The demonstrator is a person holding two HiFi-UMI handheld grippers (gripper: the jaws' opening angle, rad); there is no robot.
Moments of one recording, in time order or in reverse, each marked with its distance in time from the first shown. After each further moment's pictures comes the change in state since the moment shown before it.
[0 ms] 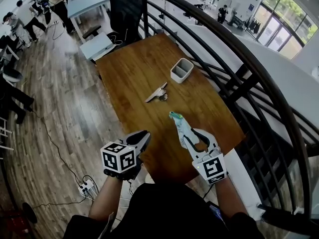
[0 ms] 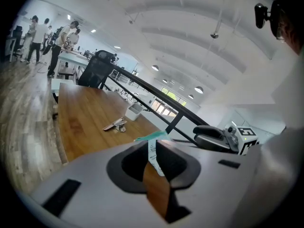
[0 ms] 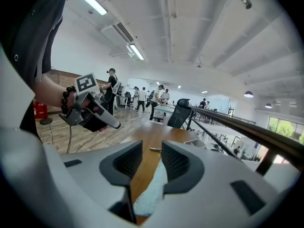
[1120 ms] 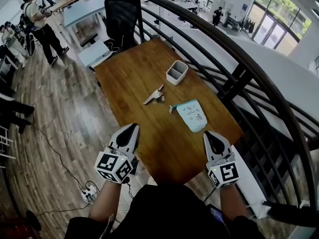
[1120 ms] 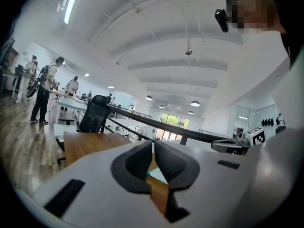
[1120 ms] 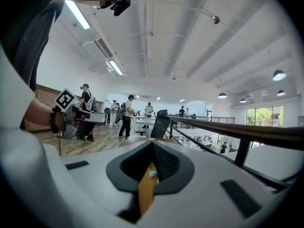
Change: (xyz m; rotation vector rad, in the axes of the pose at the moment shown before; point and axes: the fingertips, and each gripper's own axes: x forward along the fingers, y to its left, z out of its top) left arm -0.054 -0.016 0.073 0.270 -0.403 0.091; right arm -0.067 -0.042 0.015 0.174 -0.180 -0.220
